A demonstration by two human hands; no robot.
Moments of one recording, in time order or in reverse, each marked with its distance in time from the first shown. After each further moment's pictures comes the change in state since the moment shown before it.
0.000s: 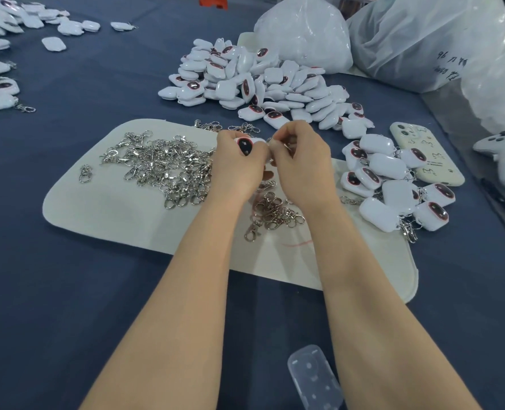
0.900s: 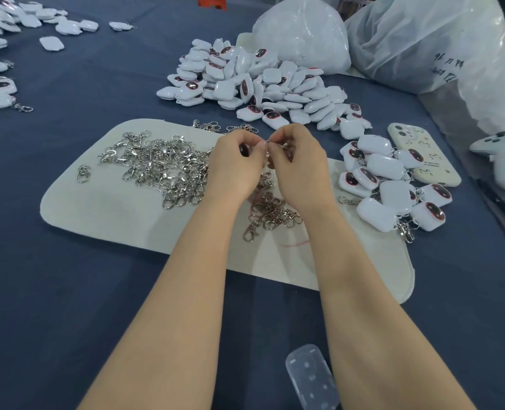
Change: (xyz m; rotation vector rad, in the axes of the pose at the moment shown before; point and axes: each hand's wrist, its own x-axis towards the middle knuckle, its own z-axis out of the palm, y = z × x) left_hand -0.002 0.005 -0.004 0.281 -0.066 0.131; right_hand -0.002 0.005 0.001 0.061 -0.001 0.048
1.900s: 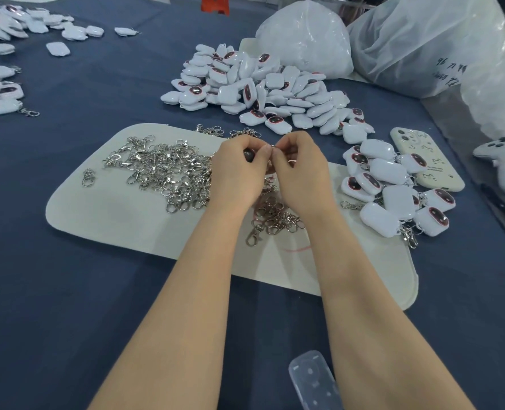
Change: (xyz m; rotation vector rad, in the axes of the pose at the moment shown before) left_hand 0.001 -0.003 0.002 0.129 0.073 0.103; right_hand 0.002 0.004 0.004 0.008 0.025 0.020
